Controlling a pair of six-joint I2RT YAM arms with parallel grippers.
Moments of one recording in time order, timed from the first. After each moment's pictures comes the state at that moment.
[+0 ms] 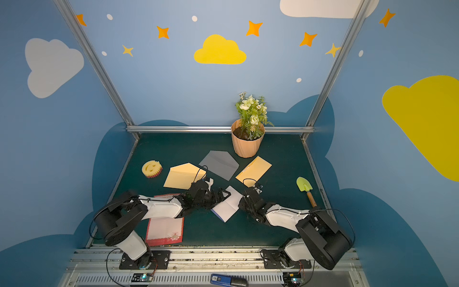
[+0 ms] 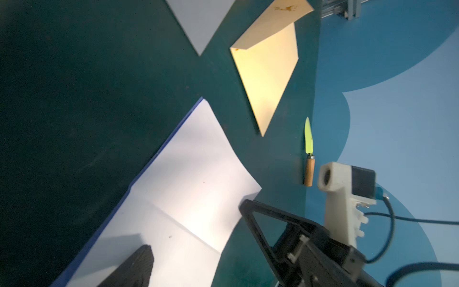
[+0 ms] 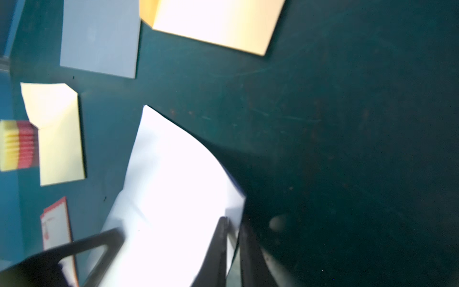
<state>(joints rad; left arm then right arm) -0.79 1.71 0.66 0.44 0.27 -1.21 0.73 1.35 0.43 0.08 0.06 1.04</state>
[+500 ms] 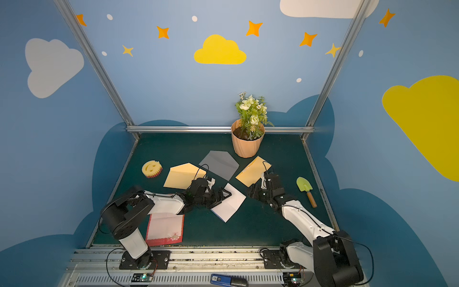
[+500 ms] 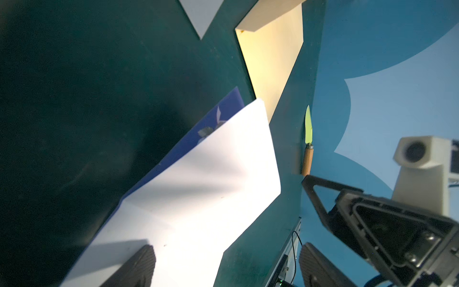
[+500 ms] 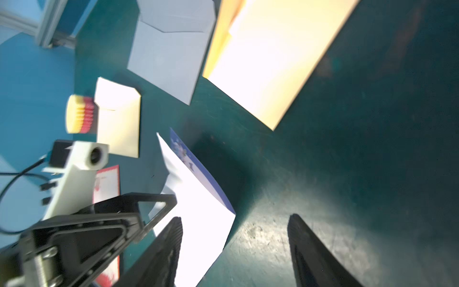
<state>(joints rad) -0.73 1.75 0.70 0.41 0.39 -1.14 0.29 1.25 0.64 -0.31 -0.45 0.50</state>
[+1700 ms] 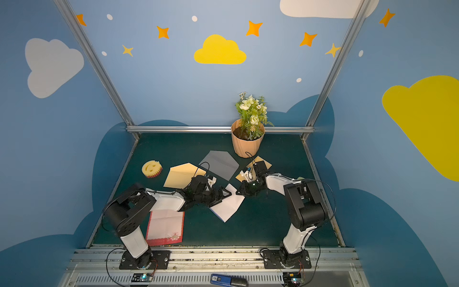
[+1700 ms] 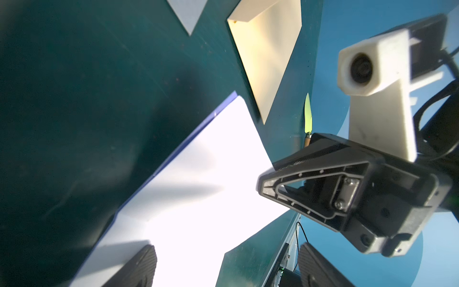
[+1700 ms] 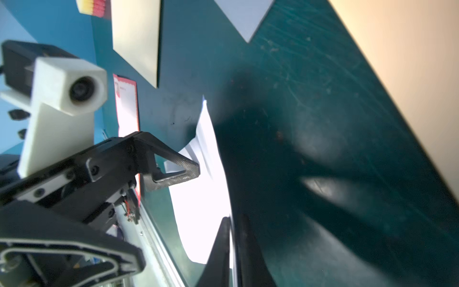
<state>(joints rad) -0.69 1.76 0.72 0.38 0.46 -1.09 0.35 1.72 0.91 -0.39 -0.72 0.26</state>
